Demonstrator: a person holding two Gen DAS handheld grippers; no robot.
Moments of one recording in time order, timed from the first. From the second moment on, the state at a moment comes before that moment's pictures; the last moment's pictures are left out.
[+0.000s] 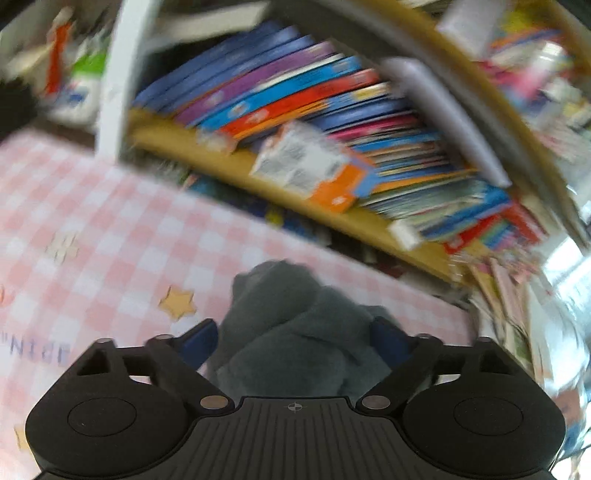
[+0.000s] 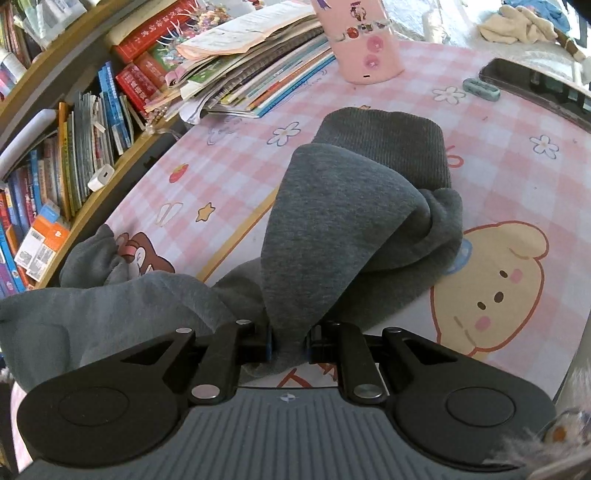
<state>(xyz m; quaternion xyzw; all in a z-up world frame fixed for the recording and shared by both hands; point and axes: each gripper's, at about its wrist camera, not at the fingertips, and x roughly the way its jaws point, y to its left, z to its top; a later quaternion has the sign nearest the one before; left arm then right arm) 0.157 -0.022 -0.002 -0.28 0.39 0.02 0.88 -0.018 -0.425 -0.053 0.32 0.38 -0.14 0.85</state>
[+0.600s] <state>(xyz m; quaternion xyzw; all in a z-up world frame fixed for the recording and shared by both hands) 0.043 0.094 0.053 -0.34 0.17 0.01 0.92 0.019 -0.347 -0.057 0.25 0.44 0.06 0.86</state>
